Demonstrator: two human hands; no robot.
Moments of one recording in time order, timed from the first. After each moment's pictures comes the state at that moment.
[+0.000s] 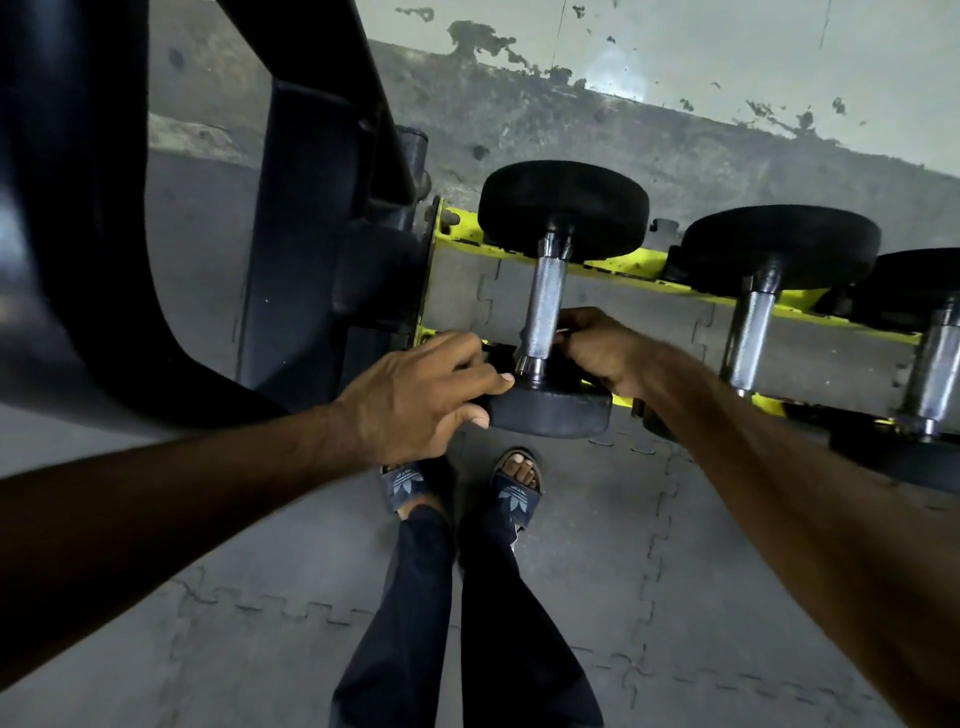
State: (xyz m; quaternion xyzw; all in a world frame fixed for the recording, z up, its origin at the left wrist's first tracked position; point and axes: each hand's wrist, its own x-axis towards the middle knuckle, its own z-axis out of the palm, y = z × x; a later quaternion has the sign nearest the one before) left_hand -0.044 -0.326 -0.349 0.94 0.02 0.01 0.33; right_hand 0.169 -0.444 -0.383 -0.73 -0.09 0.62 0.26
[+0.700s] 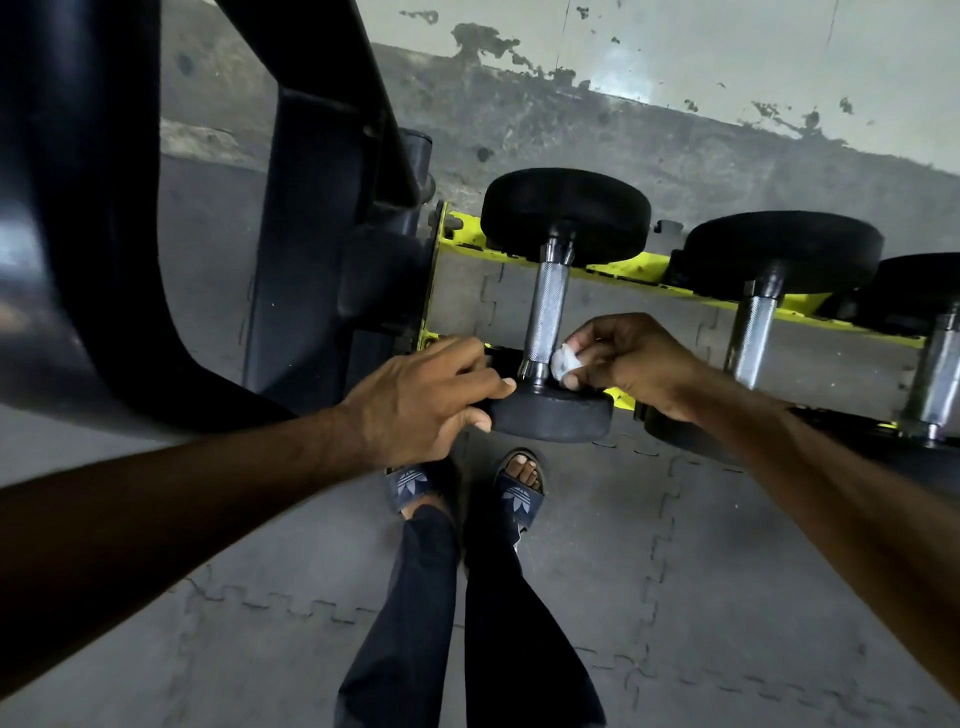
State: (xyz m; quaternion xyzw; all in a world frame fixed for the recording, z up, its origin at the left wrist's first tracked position) left_hand -0.043 -0.325 -0.348 0.94 0.02 0.01 0.34; right_hand 0.182 -0.475 -0.359 -0.74 -0.16 0.58 0.30
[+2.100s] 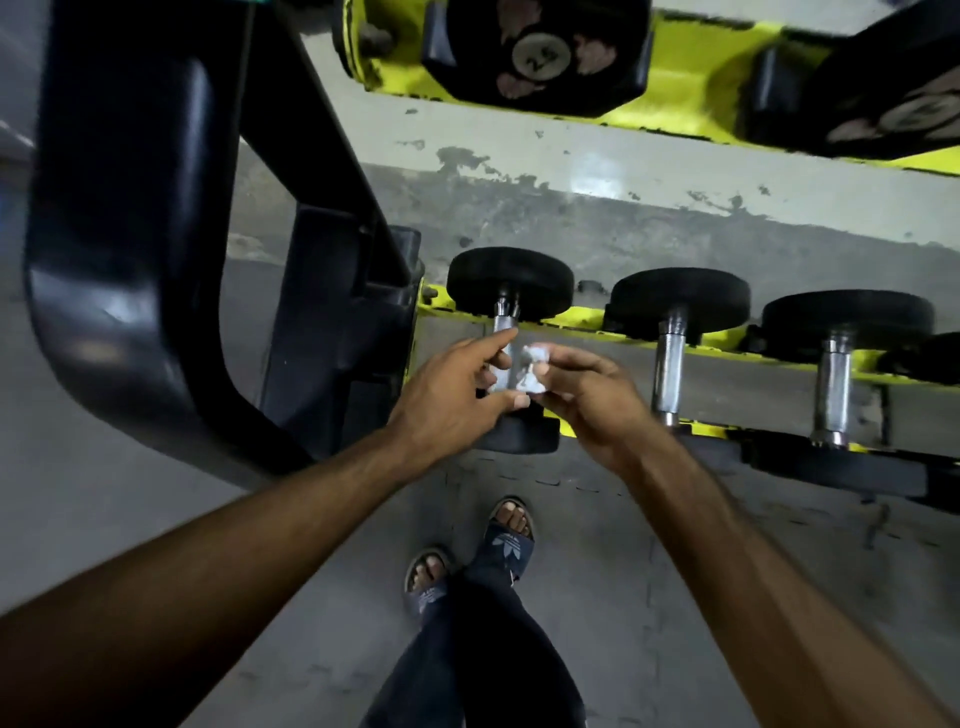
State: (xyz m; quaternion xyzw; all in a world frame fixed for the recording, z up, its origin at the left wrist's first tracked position) left_hand 0.020 -0.373 -0.276 0.82 0.30 0.01 0.48; right_hand 0.147 -0.493 -0.280 -0.58 0.07 0.52 0.63
